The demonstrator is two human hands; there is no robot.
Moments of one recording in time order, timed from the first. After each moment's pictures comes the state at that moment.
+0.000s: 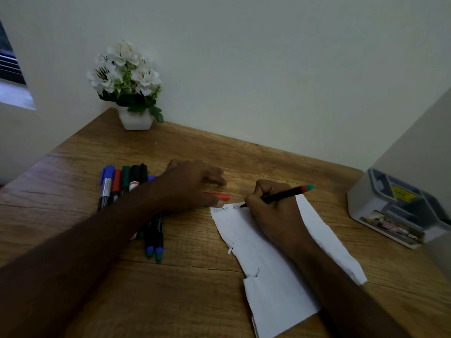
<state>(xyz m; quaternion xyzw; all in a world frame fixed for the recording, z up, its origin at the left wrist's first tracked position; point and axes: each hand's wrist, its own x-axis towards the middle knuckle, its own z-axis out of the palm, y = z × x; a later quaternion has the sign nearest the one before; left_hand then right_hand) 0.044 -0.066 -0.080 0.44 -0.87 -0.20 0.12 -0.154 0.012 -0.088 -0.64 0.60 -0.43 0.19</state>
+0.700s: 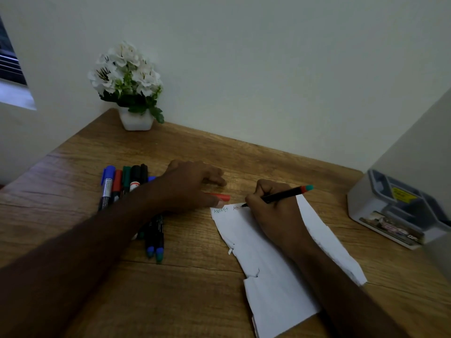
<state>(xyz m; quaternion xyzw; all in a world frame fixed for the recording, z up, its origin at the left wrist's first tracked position) 0.044 -0.064 -0.078 0.44 -0.87 -0.21 0.13 -0.155 0.011 -0.089 -0.64 0.60 -0.44 0.18</state>
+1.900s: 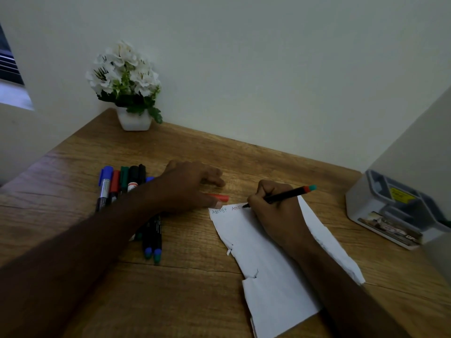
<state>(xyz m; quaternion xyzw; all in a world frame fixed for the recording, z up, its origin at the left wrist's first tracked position) 0.044 -0.067 -0.080 0.44 -0.87 -0.20 0.12 -0.161 0.009 -0.089 -0.64 0.60 -0.44 0.19</state>
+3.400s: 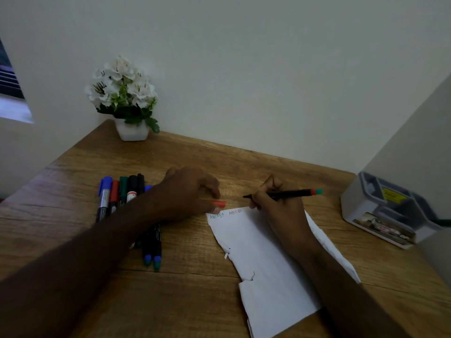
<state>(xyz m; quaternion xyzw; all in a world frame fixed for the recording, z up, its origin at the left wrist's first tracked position) 0.044 -0.066 -0.080 0.42 -0.87 -0.19 0.16 -0.166 0.015 -0.077 -0.59 0.58 -0.51 0.24</state>
